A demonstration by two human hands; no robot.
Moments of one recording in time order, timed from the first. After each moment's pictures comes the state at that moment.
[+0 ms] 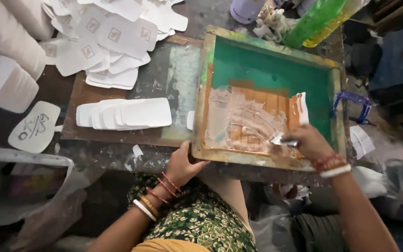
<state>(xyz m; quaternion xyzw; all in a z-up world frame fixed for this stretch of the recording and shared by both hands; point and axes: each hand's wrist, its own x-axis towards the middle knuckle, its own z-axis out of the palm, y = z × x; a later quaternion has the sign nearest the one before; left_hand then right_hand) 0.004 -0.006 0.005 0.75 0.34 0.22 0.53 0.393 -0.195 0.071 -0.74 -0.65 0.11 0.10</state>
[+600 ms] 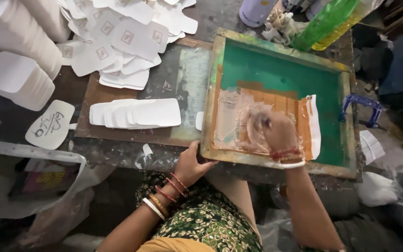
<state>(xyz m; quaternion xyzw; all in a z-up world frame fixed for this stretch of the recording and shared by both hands) 0.002 -0.007 0.000 0.73 0.33 0.24 0.55 0.277 -0.101 0.077 -0.82 -0.50 0.00 0.27</state>
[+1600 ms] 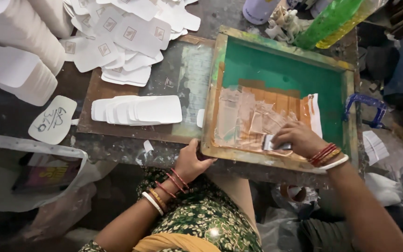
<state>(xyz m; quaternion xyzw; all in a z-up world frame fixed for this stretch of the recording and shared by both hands) 0.001 -0.004 -0.001 0.74 0.32 0.25 0.53 0.347 -0.141 0.099 -0.64 -0.74 0.18 -0.02</state>
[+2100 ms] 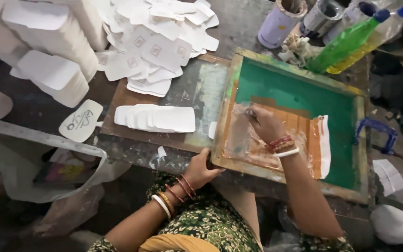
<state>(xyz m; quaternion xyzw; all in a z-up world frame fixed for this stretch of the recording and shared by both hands) 0.000 -0.003 -0.006 0.74 0.31 0.27 0.53 0.274 -0.024 0.089 -0.73 -0.64 0.09 0.23</state>
